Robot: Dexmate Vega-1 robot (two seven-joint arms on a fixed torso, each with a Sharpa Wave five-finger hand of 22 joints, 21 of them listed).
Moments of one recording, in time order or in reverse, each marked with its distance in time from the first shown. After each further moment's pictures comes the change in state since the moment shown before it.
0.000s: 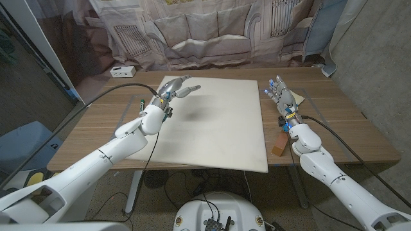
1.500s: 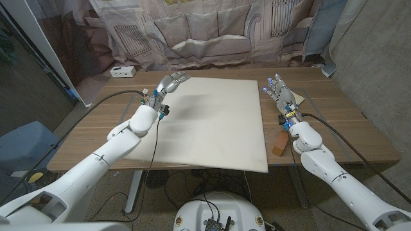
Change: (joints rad) left arm 0.051 -0.063 -0.126 0.099 -0.416 -0.239 -0.075; left_hand -0.029 0.008 -0.011 0.019 0.000 0.025 0.011 0.000 -0.003 0.032 0.021 0.008 0.000 0.018 0.018 0.000 0.003 -0.002 0.006 0.000 0.000; right arm 0.017 -0.012 -0.003 0.002 -0.004 -0.002 0.025; right_hand 0.000 0.000 -0.001 0.001 0.000 0.000 0.000 0.000 0.000 -0.003 0.003 0.000 0.000 0.000 0.000 -0.001 0.000 0.000 0.000 0.000 0.000
